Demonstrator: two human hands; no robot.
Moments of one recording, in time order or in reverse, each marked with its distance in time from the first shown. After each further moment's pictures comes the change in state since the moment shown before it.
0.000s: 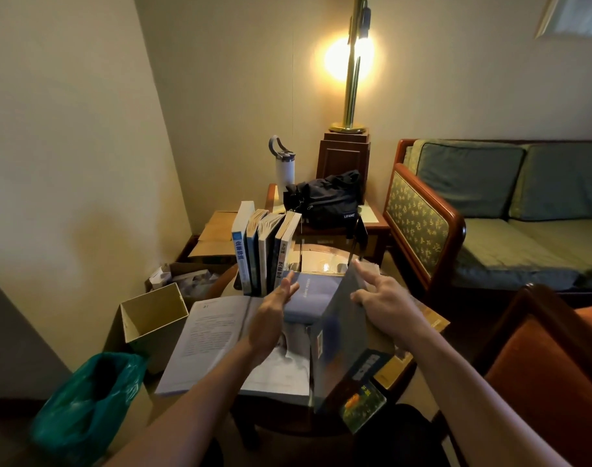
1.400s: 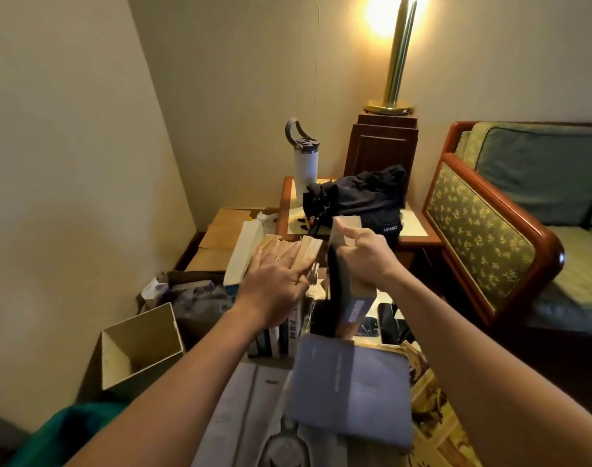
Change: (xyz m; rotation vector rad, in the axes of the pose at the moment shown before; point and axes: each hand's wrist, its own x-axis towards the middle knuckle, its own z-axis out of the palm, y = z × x) left_hand 0.258 0.001 -0.088 1.370 0.001 0.315; right_hand 0.312 -0.051 0.061 -0.238 -0.002 -0.190
